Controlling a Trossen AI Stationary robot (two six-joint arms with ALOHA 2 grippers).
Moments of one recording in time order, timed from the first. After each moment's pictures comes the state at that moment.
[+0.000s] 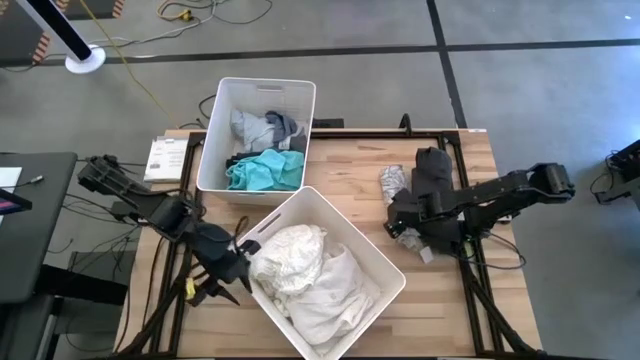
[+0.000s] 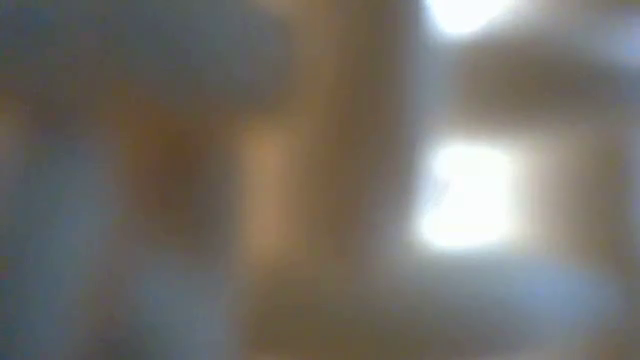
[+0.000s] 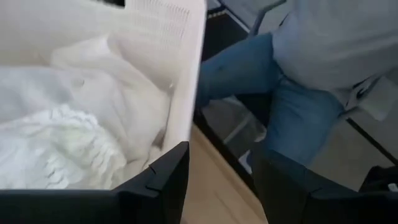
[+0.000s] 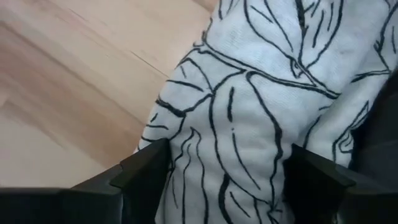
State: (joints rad) left arm -0.52 1.19 1.24 -0.69 0.29 -0.04; right arm 0.01 1.28 0.53 -0.57 0.29 0.94
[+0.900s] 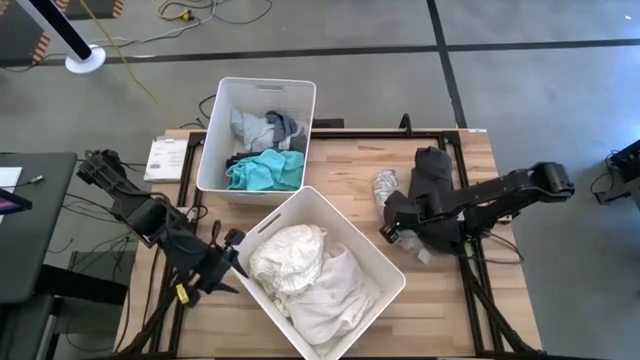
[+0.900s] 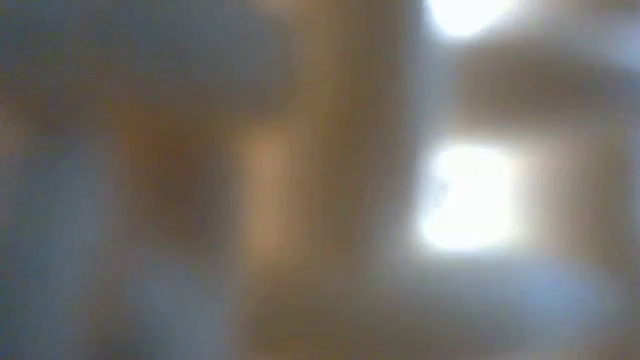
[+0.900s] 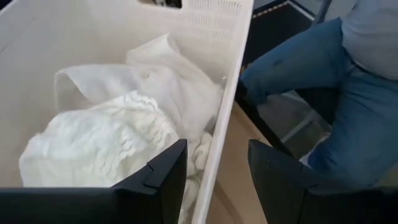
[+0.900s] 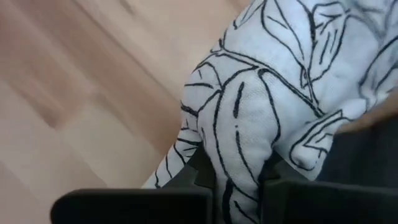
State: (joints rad) left arm -0.67 1.11 1.24 -0.76 -0.12 -0.06; right arm 0.06 1.29 0.62 -0.59 0.28 0.83
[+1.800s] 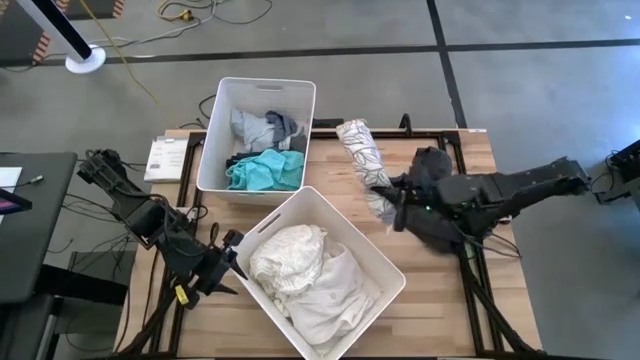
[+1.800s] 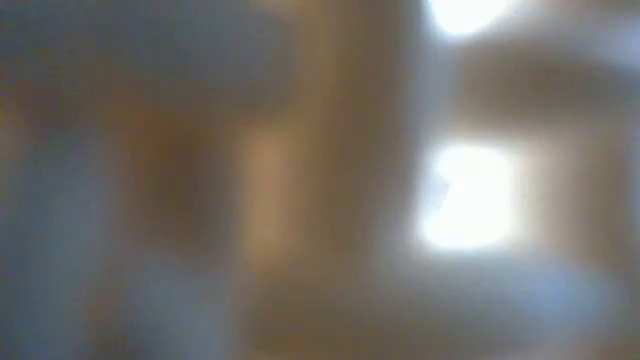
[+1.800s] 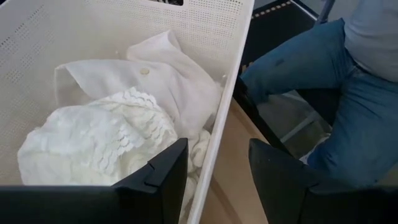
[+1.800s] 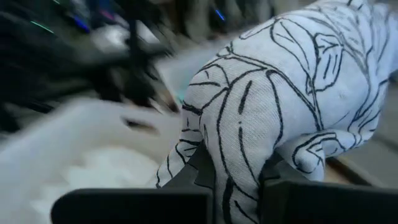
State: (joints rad) left arm -0.70 1.11 1.24 -0.77 -0.14 -0.09; right arm 0.25 0.98 0.96 -0.25 0.60 0.29
